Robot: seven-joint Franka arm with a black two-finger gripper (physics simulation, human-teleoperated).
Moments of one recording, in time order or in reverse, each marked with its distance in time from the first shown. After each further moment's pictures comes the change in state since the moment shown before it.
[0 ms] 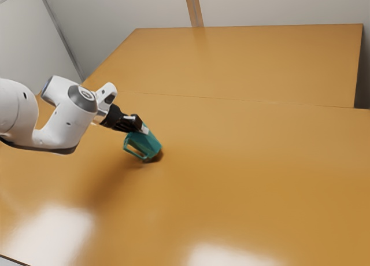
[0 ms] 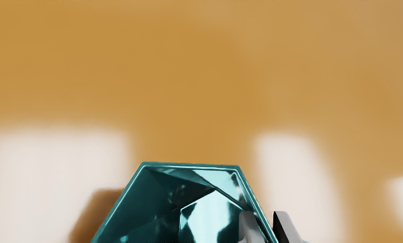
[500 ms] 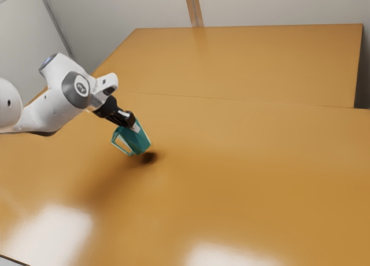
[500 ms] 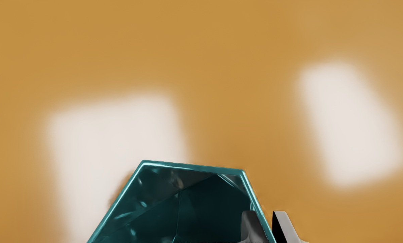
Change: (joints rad) arm 0.001 -0.084 -0.004 0.026 0.450 -0.094 -0.164
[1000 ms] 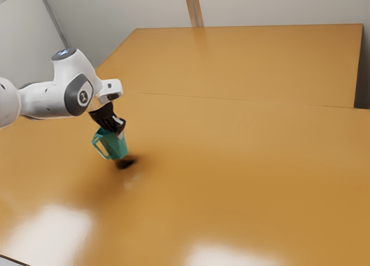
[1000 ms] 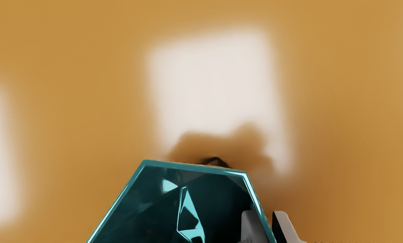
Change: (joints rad) arm -0.015 -0.001 0.022 0.002 0.470 -0.029 -0.332
